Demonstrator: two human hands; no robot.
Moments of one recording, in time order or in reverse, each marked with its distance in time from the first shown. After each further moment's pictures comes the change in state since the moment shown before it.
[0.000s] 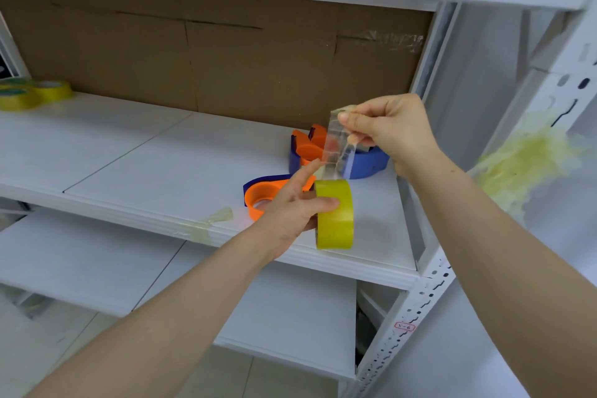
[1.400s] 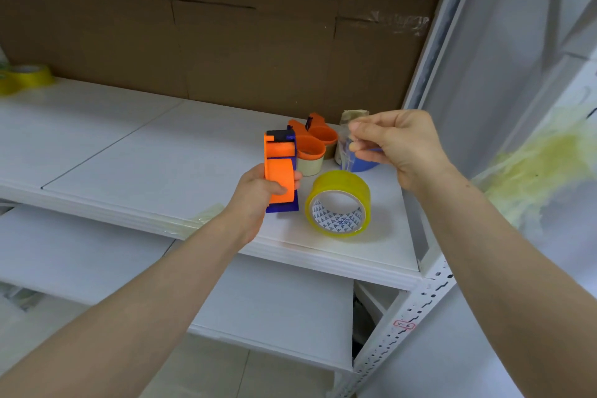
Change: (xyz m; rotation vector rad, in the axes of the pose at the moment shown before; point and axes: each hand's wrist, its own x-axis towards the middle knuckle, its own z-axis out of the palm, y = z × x) left_hand 0.029 0.000 -0.040 0.010 0.266 0.029; right_hand 0.007 0.031 0.002 0.174 0.001 0.238
